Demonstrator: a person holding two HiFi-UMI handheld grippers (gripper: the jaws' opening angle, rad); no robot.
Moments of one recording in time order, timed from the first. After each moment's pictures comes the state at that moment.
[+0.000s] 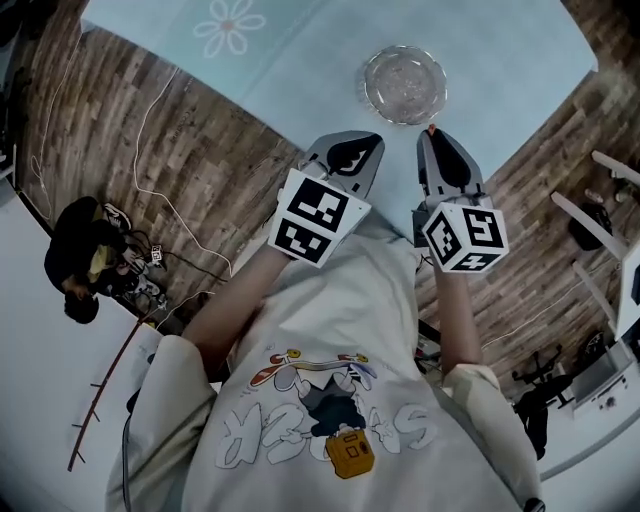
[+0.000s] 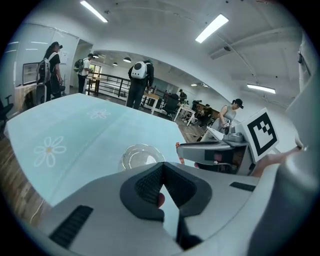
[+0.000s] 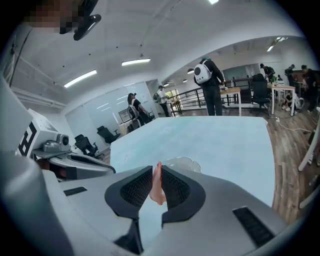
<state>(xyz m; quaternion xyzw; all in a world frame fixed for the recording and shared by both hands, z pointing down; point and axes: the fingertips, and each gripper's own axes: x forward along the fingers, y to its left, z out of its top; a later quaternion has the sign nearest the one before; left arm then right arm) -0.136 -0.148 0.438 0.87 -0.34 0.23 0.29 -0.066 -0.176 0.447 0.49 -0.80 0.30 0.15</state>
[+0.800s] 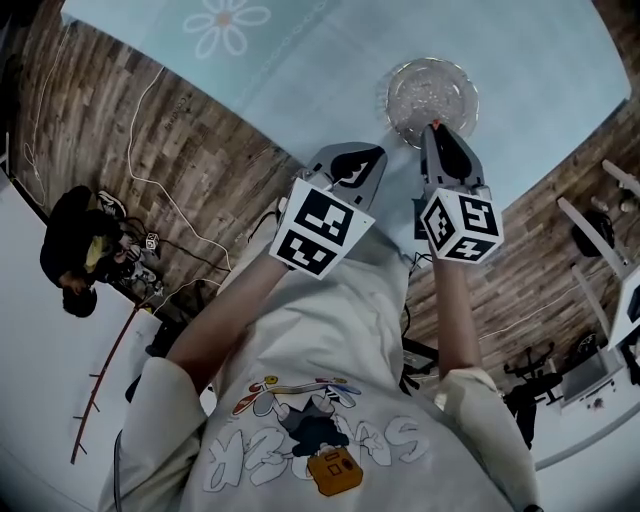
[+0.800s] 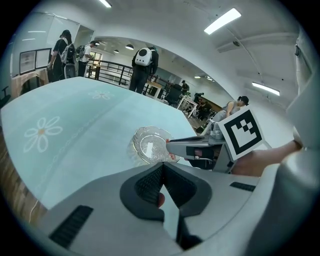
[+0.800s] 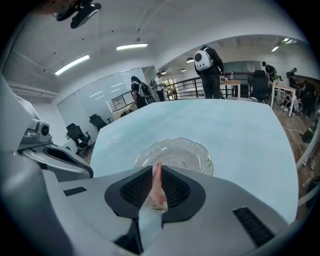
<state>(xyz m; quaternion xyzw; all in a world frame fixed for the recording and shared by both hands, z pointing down) -0.159 -0.162 0.510 0.85 -0.32 0.26 0.33 -0.087 -0.216 0.545 0.50 -0.77 0.32 0.22</state>
